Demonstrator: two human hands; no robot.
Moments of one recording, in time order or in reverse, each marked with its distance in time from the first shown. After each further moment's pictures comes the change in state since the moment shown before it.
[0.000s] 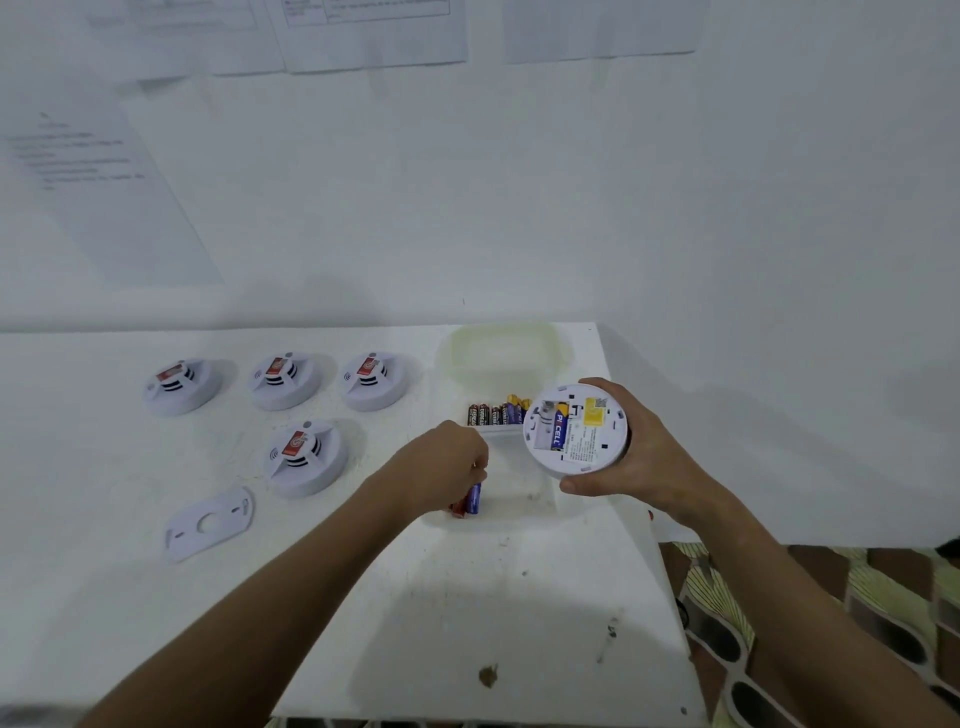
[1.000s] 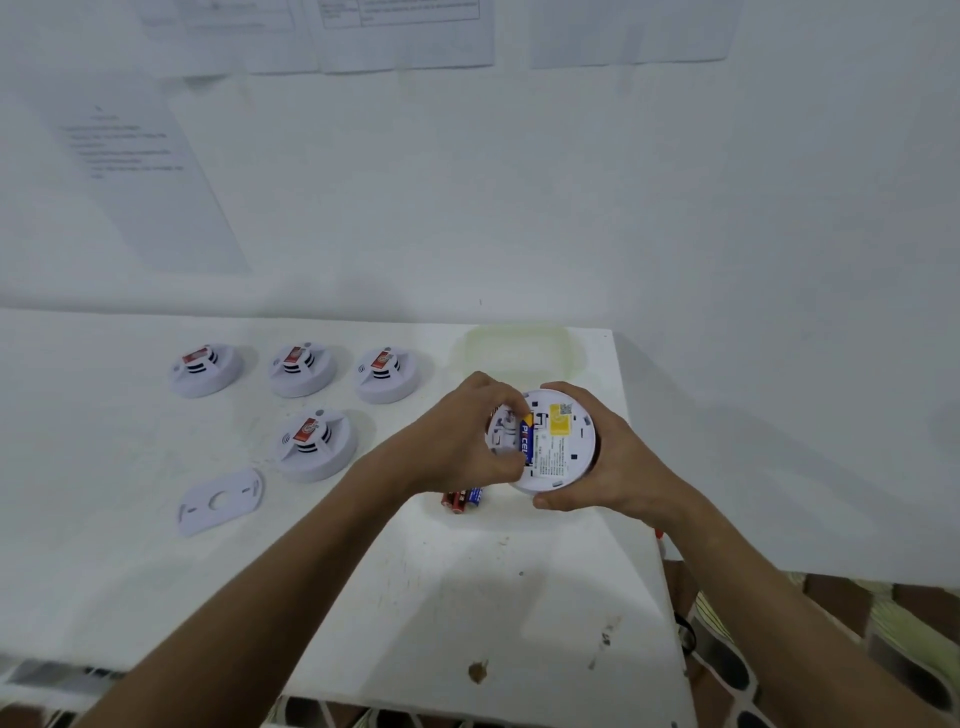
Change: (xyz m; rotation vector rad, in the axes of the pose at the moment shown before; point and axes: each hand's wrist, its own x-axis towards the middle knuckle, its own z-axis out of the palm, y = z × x) left_hand -0.031 0.031 -0.041 -0.421 0.201 0.111; right_hand 0.013 -0.006 0.020 0.009 -0.169 -0.090
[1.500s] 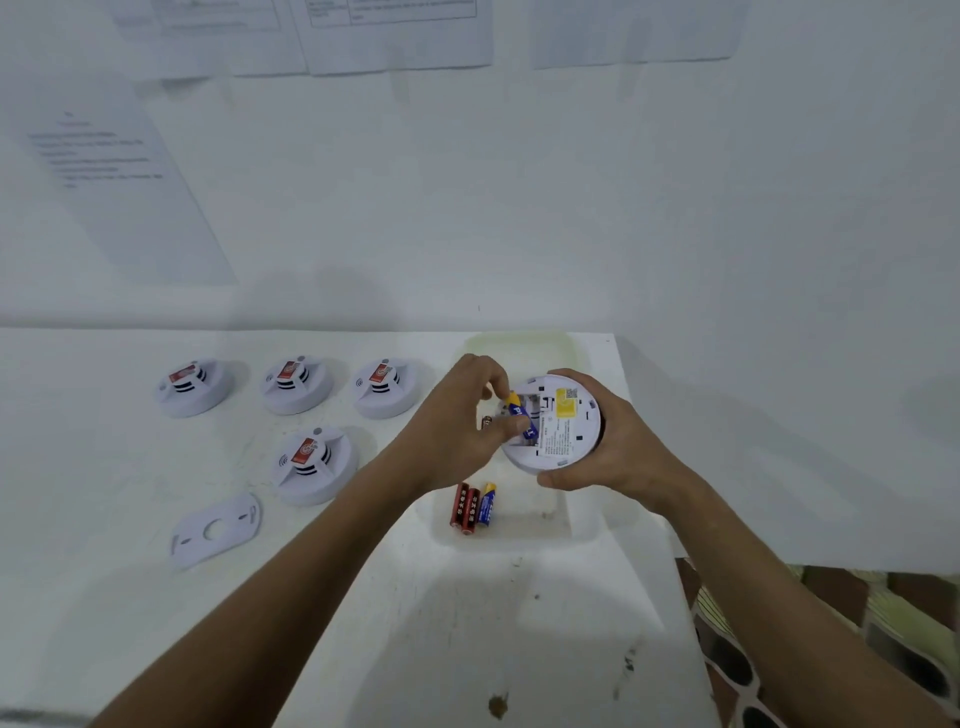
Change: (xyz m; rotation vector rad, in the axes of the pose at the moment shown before) left_hand 0.020 -0.023 -0.007 -0.164 0.228 0.077; right_hand 0.028 -0.004 -0.003 0.047 0.071 0.034
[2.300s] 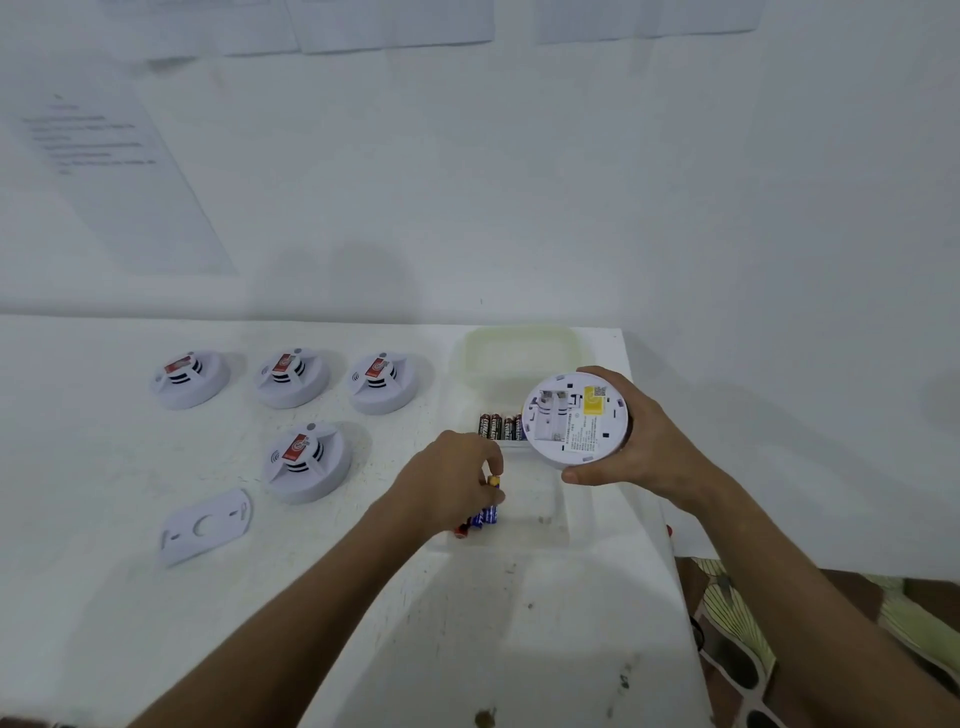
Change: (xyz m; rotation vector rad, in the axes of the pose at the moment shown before) left_hand -0.008 -0.032 0.036 0.338 -0.297 -0.337; right_hand 0.004 0.023 -0.031 -0.019 -0.002 0.037
